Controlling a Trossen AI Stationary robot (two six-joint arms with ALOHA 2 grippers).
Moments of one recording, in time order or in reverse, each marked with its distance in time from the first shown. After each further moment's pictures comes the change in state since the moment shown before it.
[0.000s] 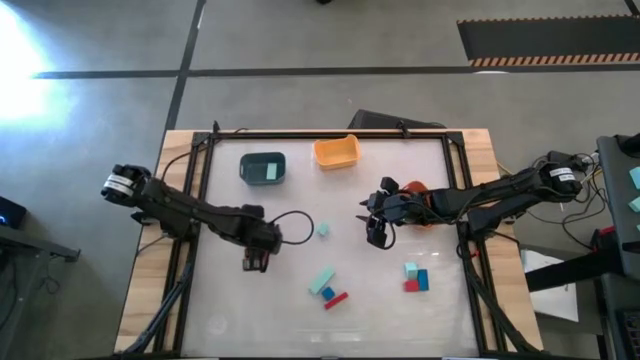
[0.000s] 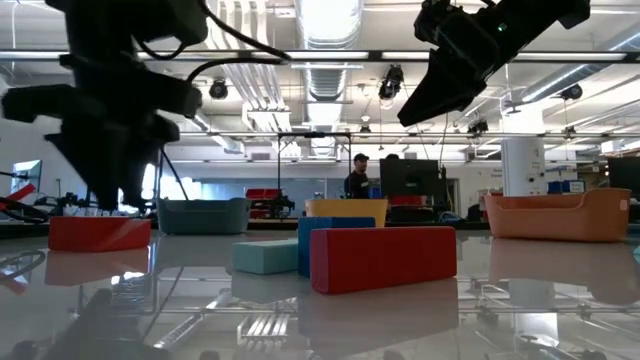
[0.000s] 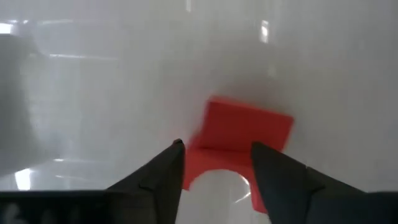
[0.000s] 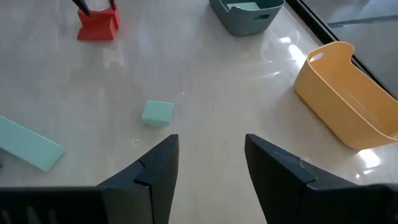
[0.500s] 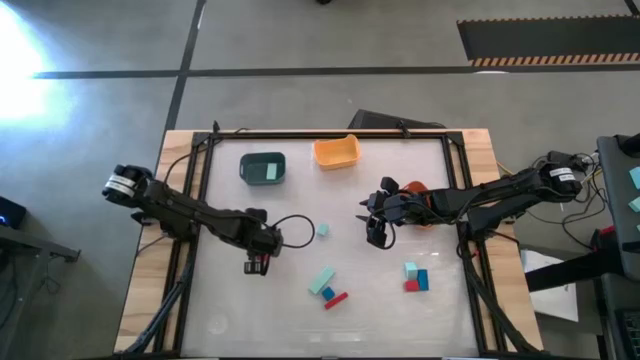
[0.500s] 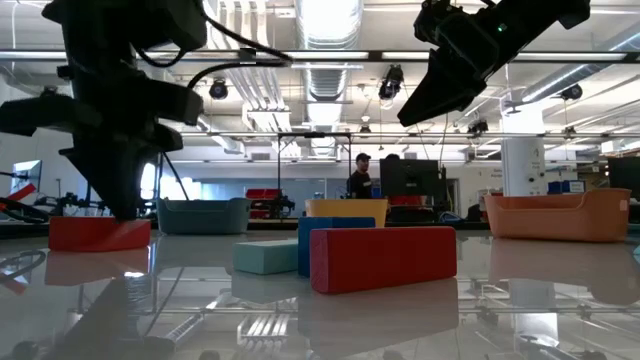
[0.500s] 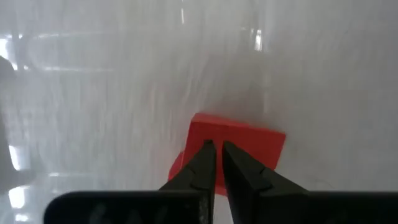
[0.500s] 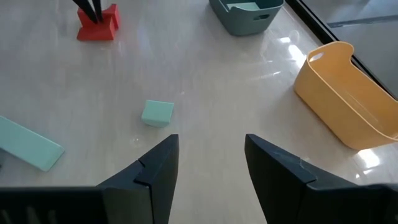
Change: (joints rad) left arm -0.009 0.016 -0.039 0.099 0.006 0.013; right arm 0.000 0.000 0.000 0.000 0.001 0.000
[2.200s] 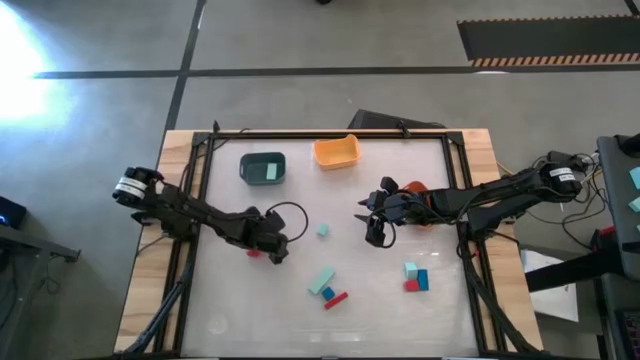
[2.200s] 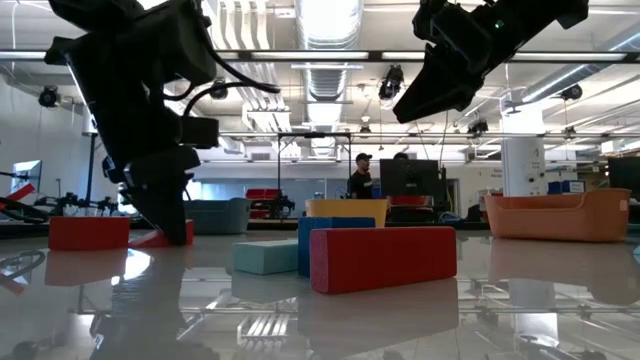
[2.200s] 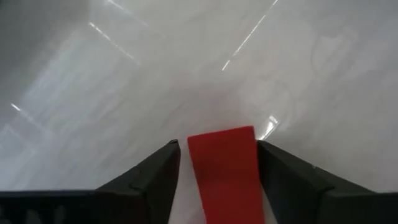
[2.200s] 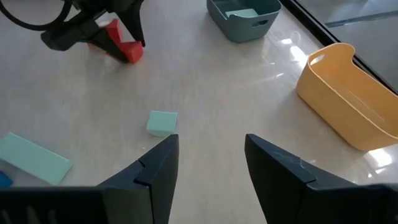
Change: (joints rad) left arm 0.038 0.109 -0.092 0.263 -0.248 -0.582; right arm 0.000 0.000 0.000 0.031 0.000 0.042
